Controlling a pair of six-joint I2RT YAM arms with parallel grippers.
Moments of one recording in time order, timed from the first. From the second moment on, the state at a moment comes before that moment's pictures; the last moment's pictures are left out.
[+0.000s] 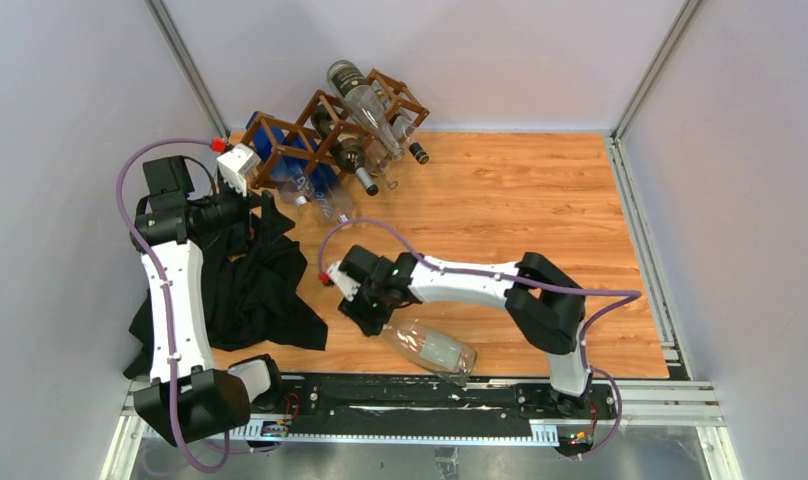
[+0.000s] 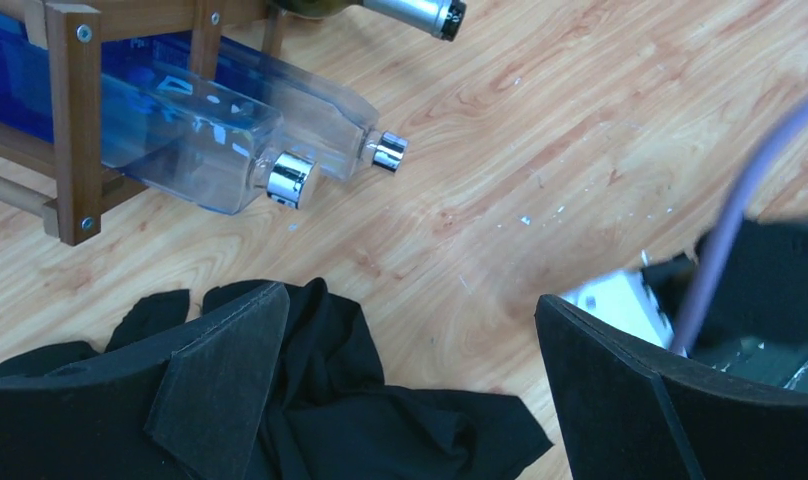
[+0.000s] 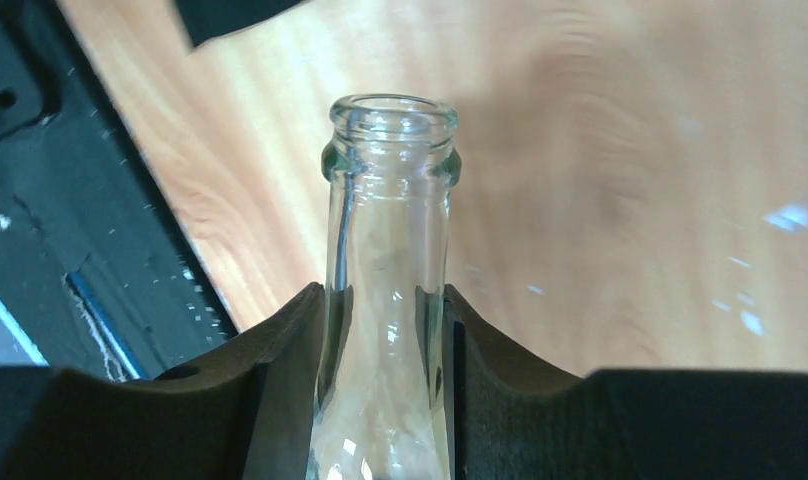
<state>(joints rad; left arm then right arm) 0.33 1.13 1.27 -0.92 0.89 0.54 1.18 1.95 1.42 -0.55 -0.21 -0.01</state>
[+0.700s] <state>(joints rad) 0.11 1.10 1.14 -0.89 1.02 0.40 0.94 1.50 1.27 -0.18 0.08 0.29</state>
